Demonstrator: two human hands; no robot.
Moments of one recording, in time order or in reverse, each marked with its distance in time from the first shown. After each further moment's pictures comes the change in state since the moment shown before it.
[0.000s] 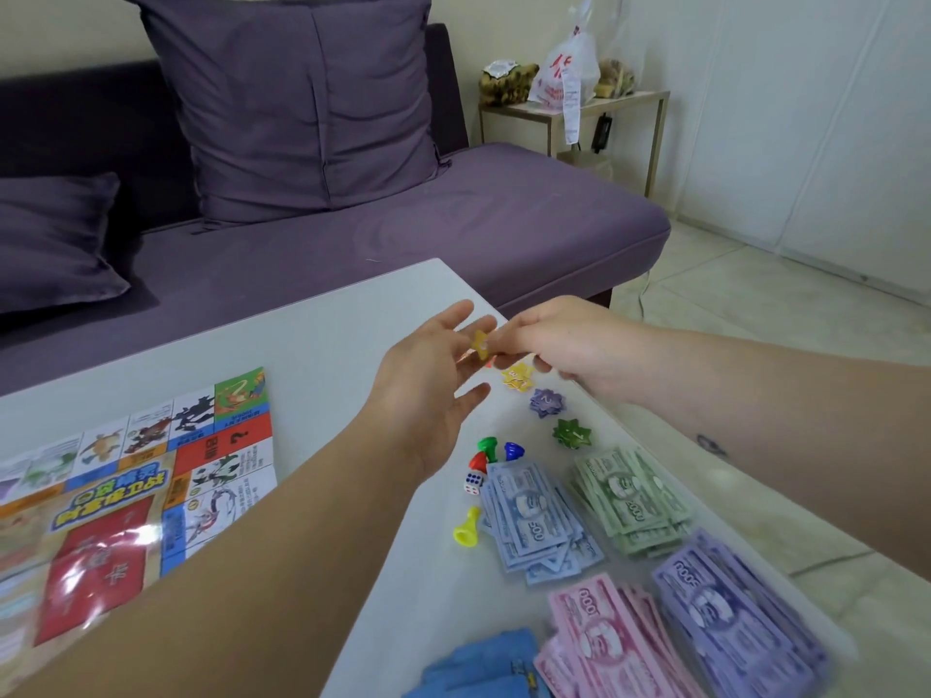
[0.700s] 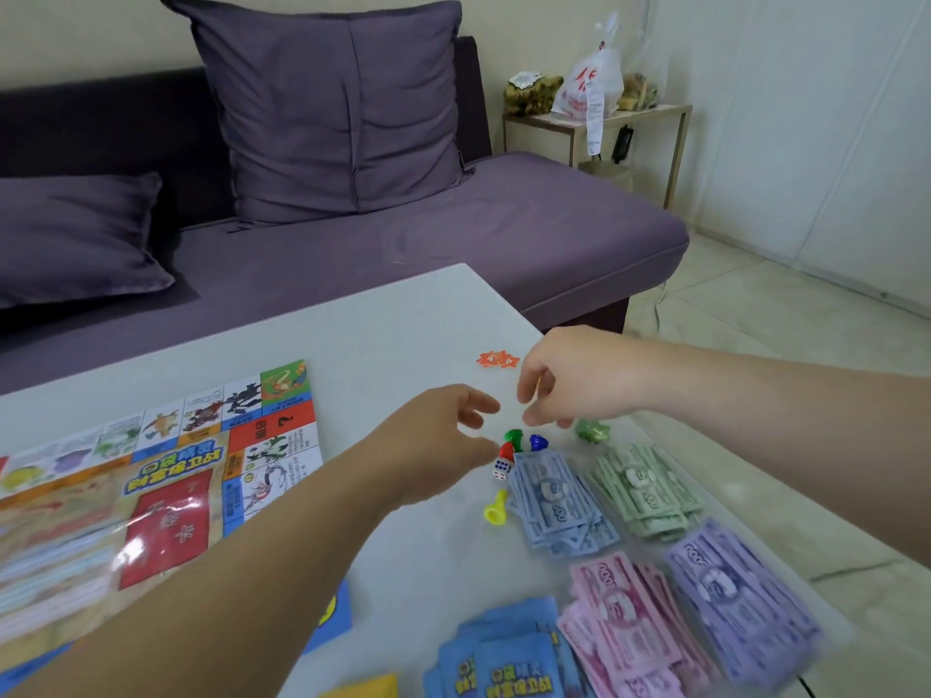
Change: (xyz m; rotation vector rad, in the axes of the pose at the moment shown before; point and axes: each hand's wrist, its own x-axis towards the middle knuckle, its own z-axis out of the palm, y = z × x) left_hand -0.029 -0.003 -0.046 1.145 -0.209 0.034; right_hand -0.023 -0.016 0.008 -0.709 -0.239 -0.134
